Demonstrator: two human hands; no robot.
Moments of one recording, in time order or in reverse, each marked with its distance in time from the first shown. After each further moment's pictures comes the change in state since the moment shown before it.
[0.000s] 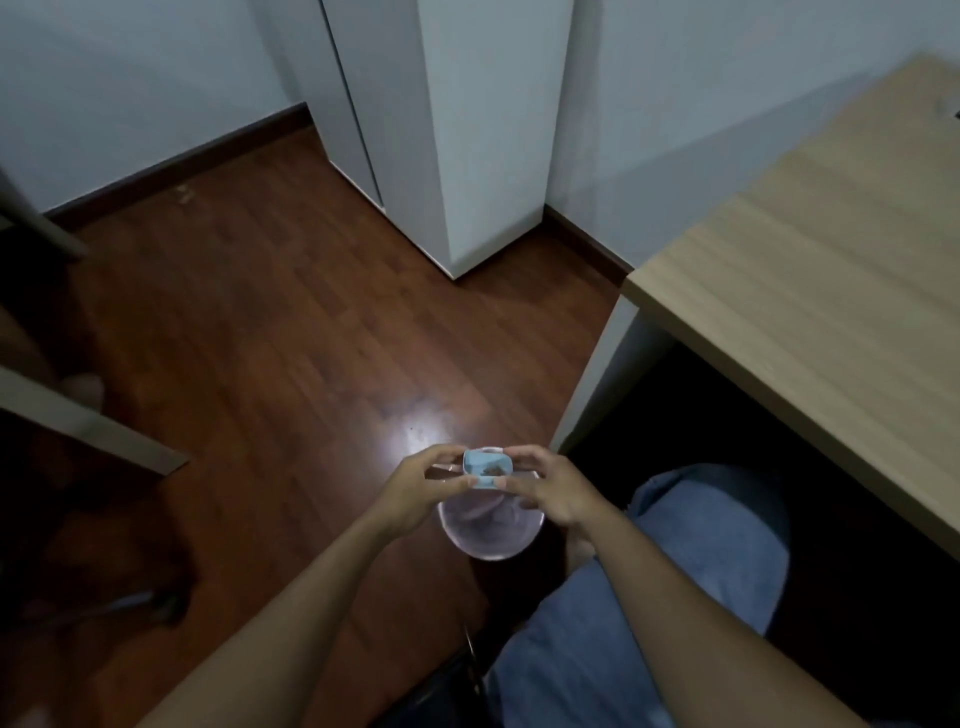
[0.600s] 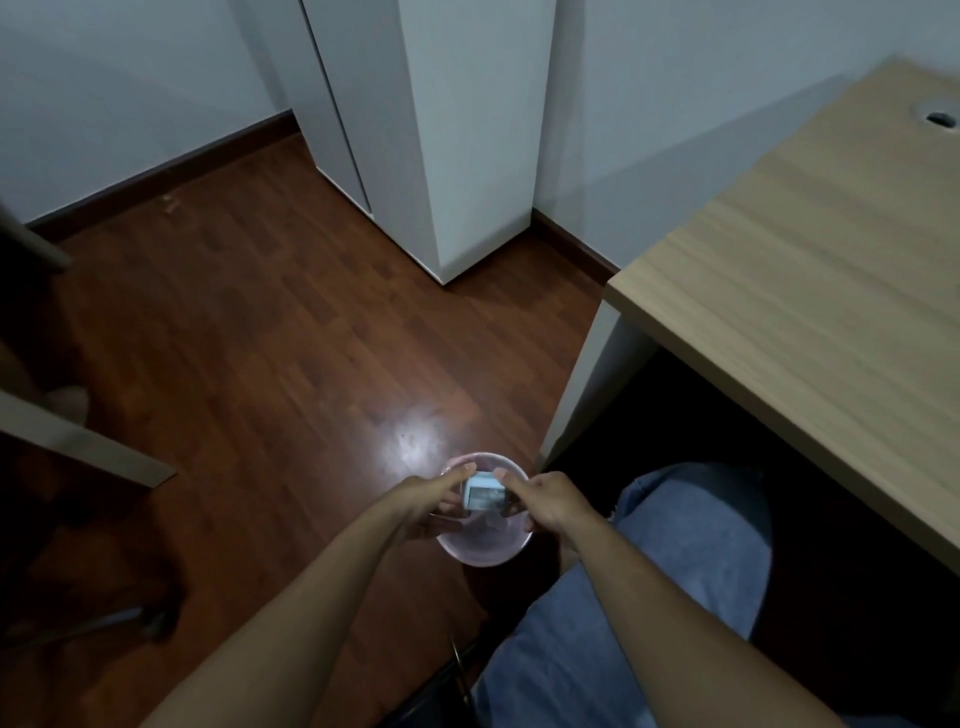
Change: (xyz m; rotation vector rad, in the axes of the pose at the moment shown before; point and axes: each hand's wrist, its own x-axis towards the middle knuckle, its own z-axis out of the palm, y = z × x) left_hand 0.015 0.012 0.025 -0.322 -0.002 -0.634; right_hand 0.009 0.019 0.000 -0.202 0.167 0.254
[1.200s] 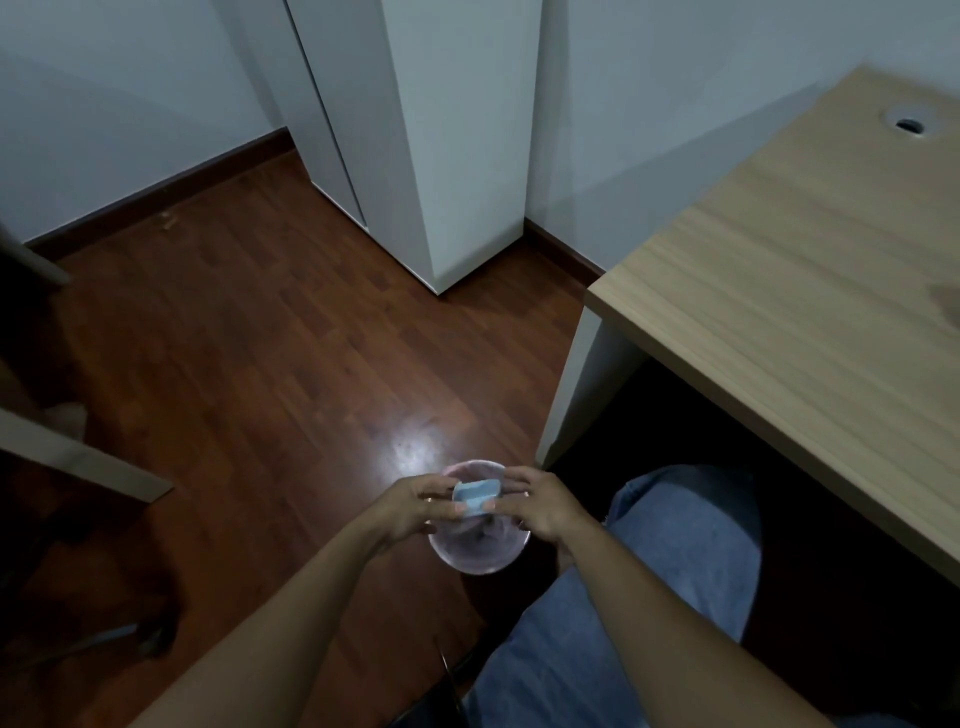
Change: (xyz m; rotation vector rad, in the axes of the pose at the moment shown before) left_hand 0.017 -0.014 -0.027 0.246 -0.153 0.278; right_hand 0.006 0.006 -0.001 0.087 -0.081 -0.161
